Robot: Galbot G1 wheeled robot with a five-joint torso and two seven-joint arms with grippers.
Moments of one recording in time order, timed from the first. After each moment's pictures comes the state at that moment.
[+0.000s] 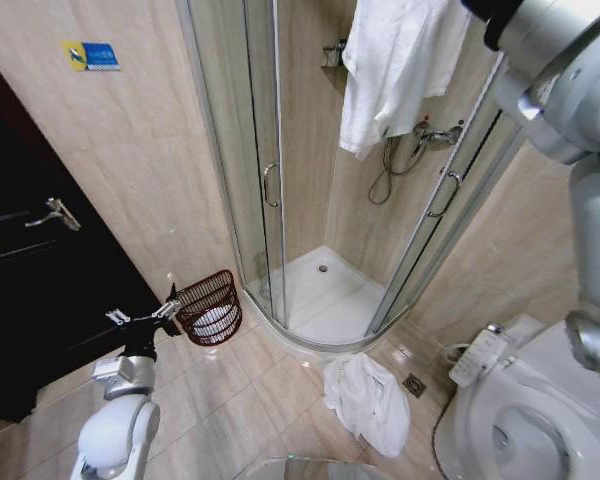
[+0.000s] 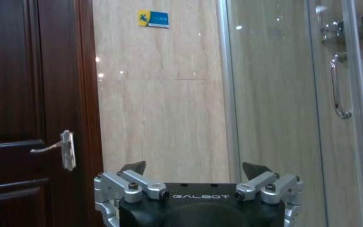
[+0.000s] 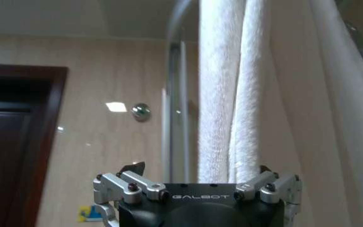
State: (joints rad) left arm 1.63 -1.43 -0.84 -2.27 -0.19 0.05 -0.14; right arm 0.25 0.89 0.03 1.97 1.43 -0.52 0.49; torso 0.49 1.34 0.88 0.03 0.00
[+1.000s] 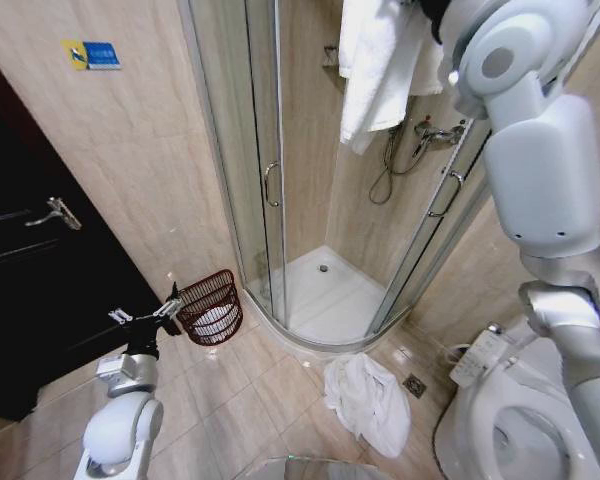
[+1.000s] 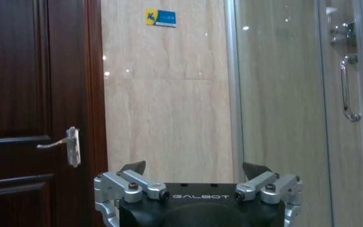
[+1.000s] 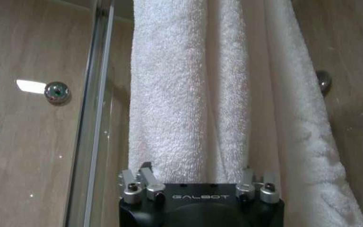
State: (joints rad) left arm 1.62 -1.43 -0.84 -2.26 -0.21 0.04 -0.16; right arm 0.35 1.04 -0.06 1.65 1.12 -0.51 0.48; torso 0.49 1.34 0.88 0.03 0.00
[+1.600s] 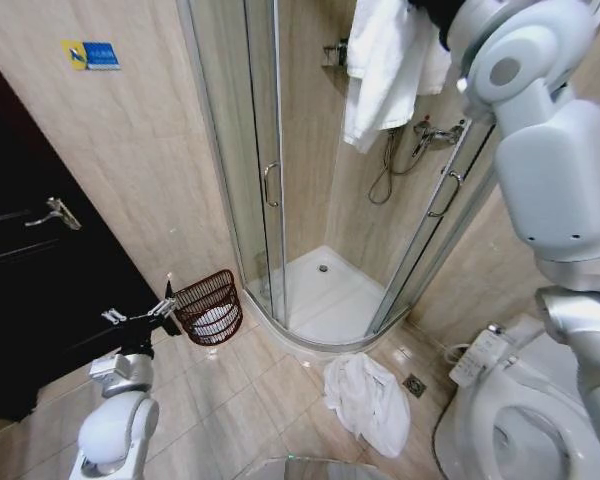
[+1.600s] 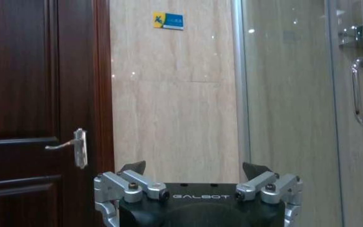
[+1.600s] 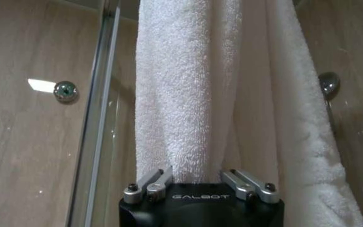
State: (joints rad) left arm 1.62 -1.43 -0.87 -2.26 -0.23 0.03 -0.16; right arm 0.35 0.98 -0.08 1.65 1.15 -0.48 0.41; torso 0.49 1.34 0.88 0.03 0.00
